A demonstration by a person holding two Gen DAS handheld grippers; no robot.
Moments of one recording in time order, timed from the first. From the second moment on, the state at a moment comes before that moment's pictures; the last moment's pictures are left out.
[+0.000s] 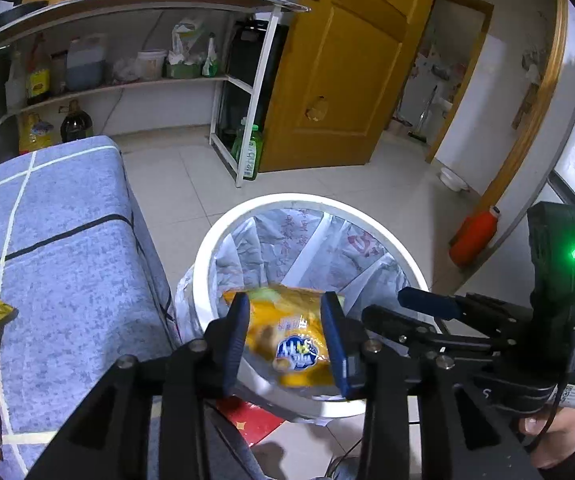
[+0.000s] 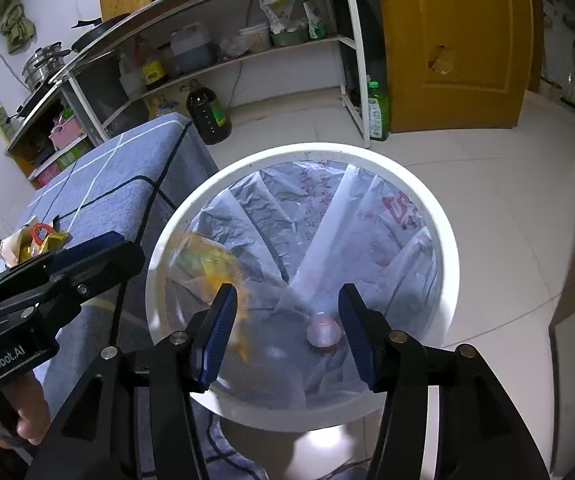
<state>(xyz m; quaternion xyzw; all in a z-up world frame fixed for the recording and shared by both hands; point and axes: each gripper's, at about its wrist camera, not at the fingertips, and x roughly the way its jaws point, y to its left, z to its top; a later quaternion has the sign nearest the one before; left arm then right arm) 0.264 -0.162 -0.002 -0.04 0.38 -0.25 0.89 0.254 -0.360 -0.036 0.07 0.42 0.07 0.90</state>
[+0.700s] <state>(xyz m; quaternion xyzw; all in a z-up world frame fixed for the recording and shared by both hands) 0.191 -0.042 0.041 -0.06 0.30 -0.16 0.94 0.201 -0.279 0.026 0.04 0.33 0.17 0.93</state>
